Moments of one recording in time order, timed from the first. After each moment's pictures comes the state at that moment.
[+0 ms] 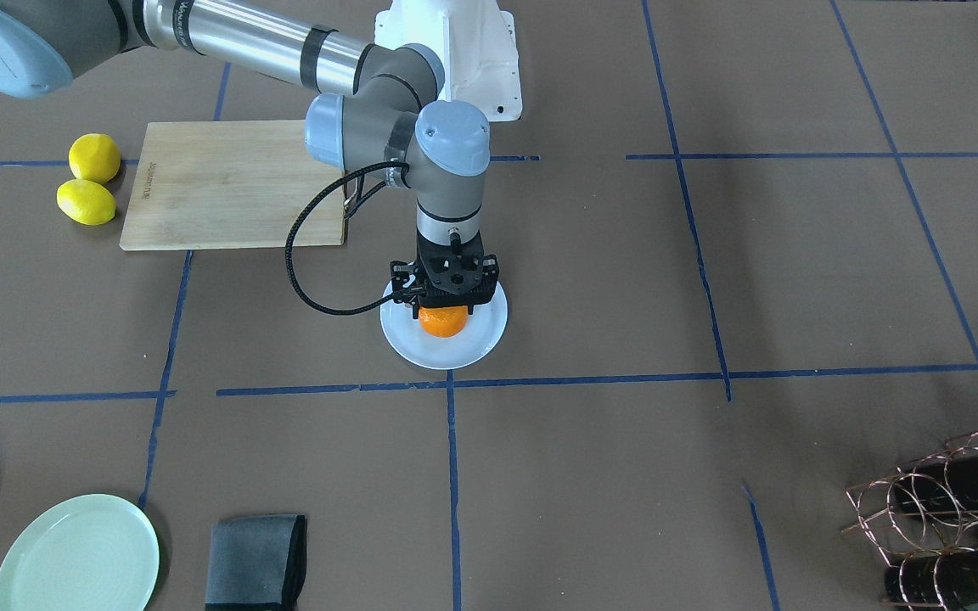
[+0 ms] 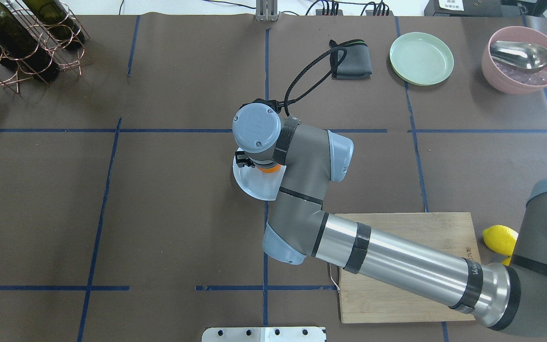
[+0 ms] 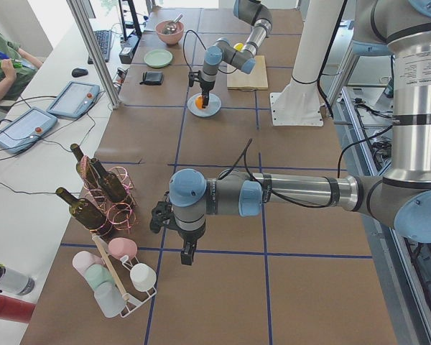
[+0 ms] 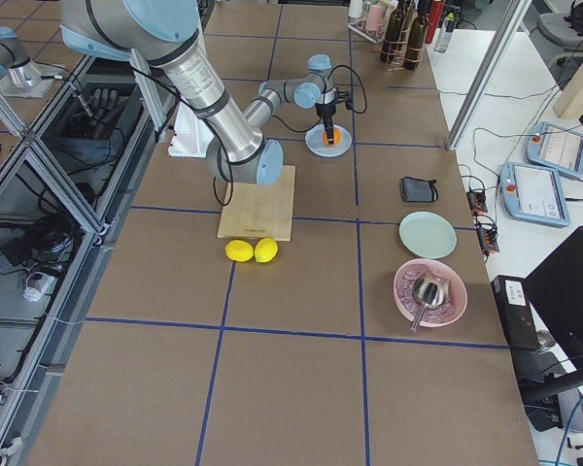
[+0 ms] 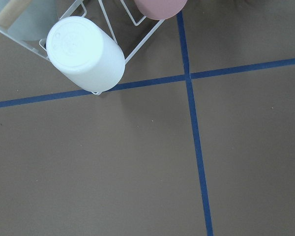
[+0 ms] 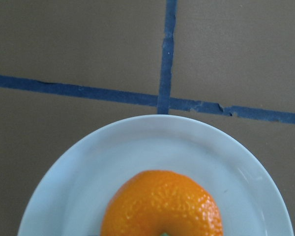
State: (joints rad) left arm -1.62 -1.48 -1.70 -1.54 -2.31 0.17; right arm 0.48 -0.66 1.31 -1.50 1.67 1.11
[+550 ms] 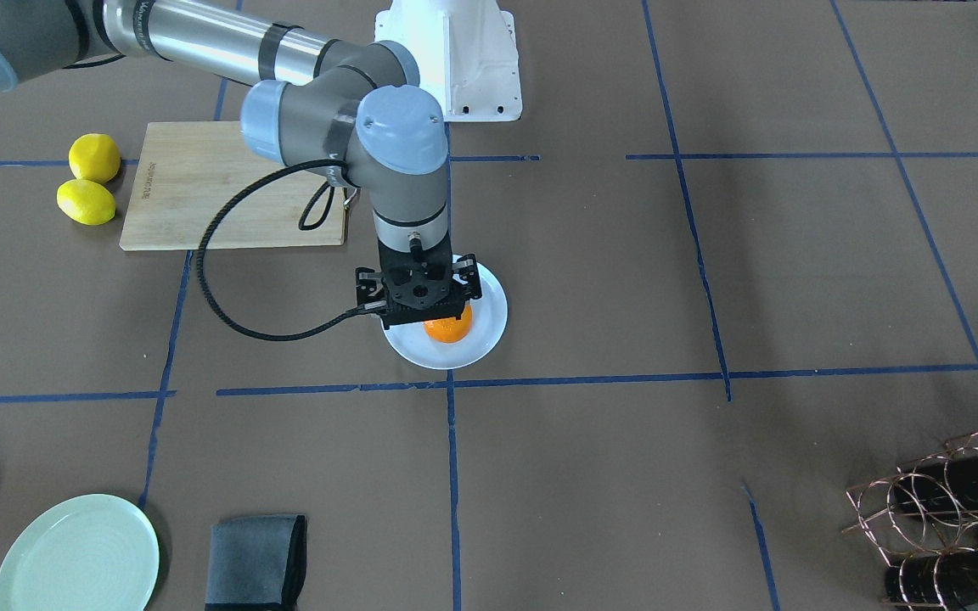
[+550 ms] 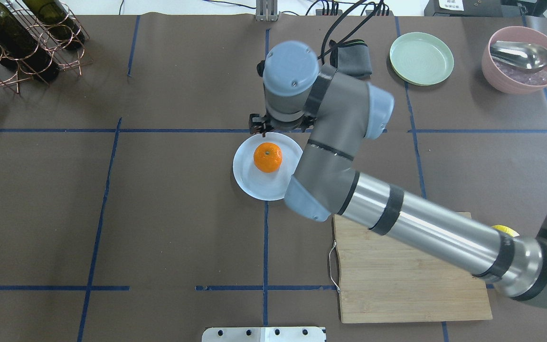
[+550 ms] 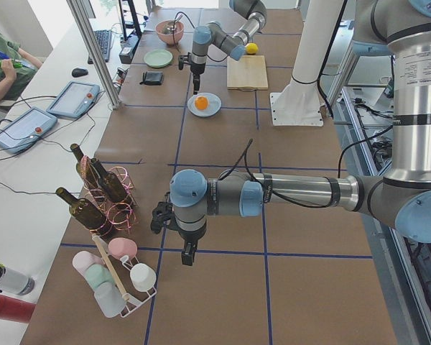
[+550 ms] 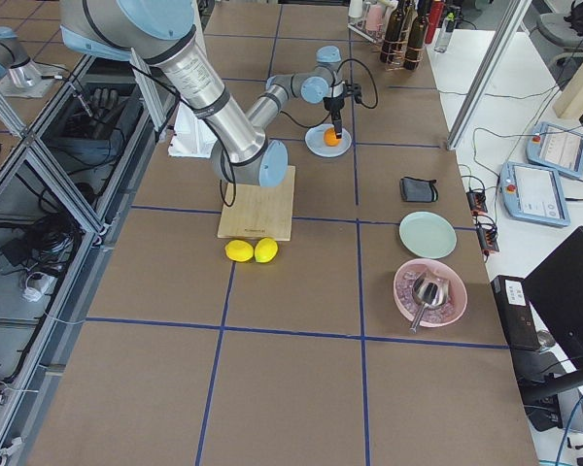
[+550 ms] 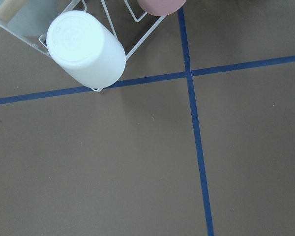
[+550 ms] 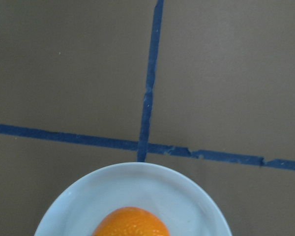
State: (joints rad) left arm -1.62 -1.48 -1.70 -1.54 -2.31 0.17; right arm 0.65 -0.72 1.48 -1.57 1.86 0.96
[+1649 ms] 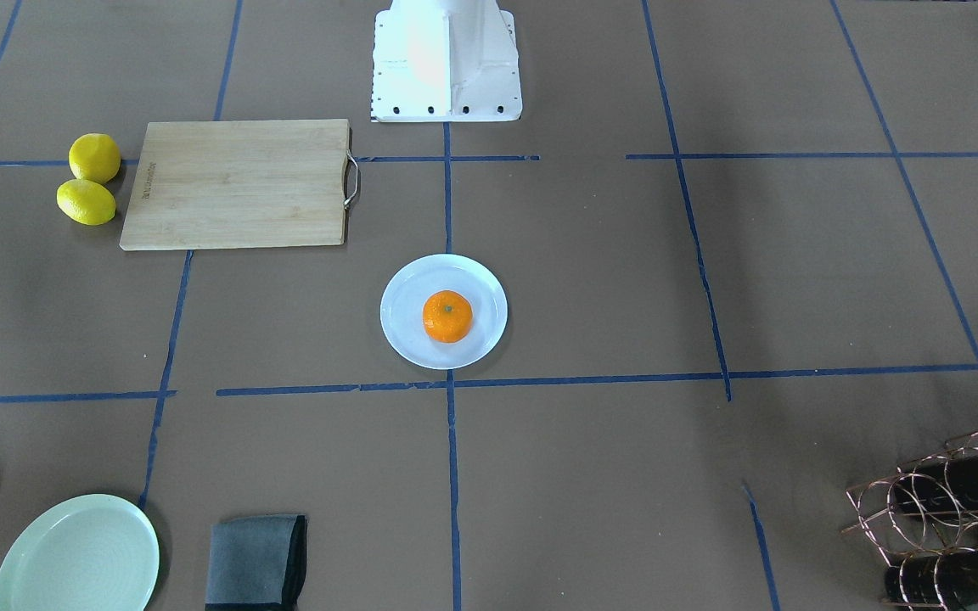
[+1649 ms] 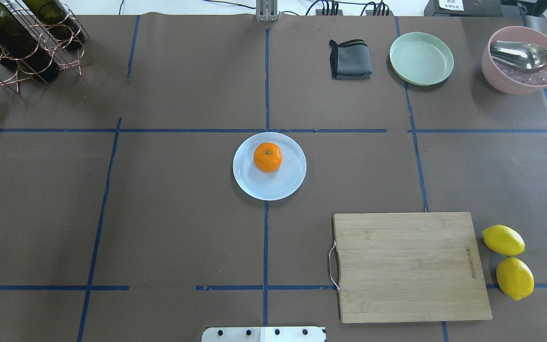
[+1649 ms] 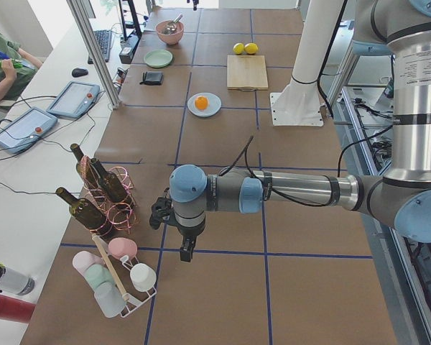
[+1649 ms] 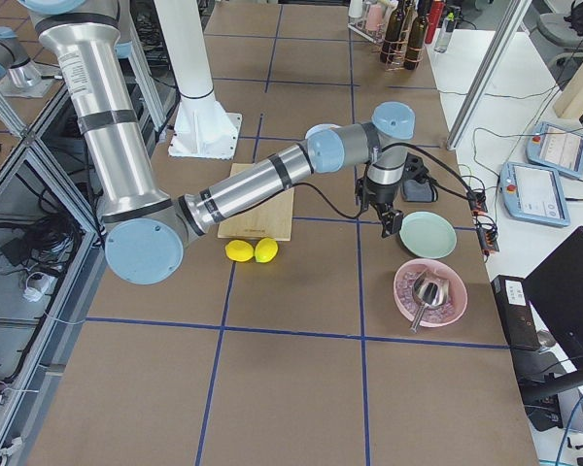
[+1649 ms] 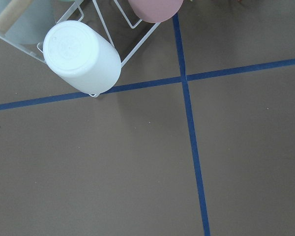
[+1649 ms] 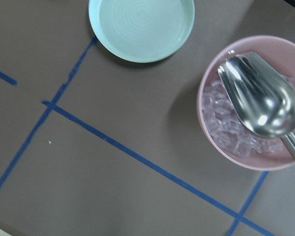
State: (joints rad) left arm -1.62 -1.49 -1.72 -1.54 -2.31 0.17; right arm 1.41 -1.34 1.80 -1.81 2.25 -0.25
